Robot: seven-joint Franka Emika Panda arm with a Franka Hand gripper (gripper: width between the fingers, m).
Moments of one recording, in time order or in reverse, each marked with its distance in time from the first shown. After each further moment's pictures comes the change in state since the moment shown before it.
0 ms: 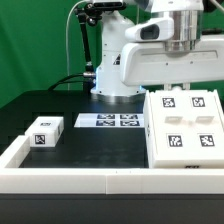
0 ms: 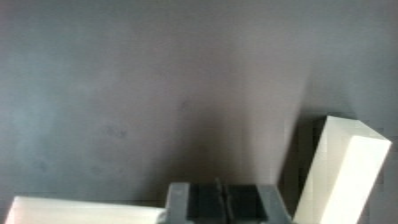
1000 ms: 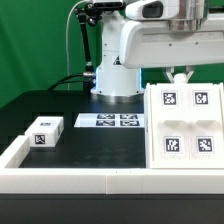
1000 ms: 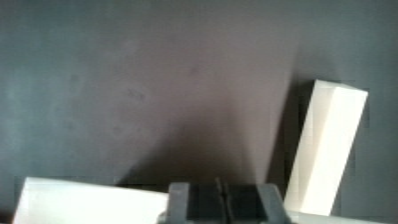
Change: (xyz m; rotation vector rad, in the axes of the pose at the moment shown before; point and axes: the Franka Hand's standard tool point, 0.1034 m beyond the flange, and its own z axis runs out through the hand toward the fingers) arm 0.017 0.005 -0.023 0.004 -0.059 0.006
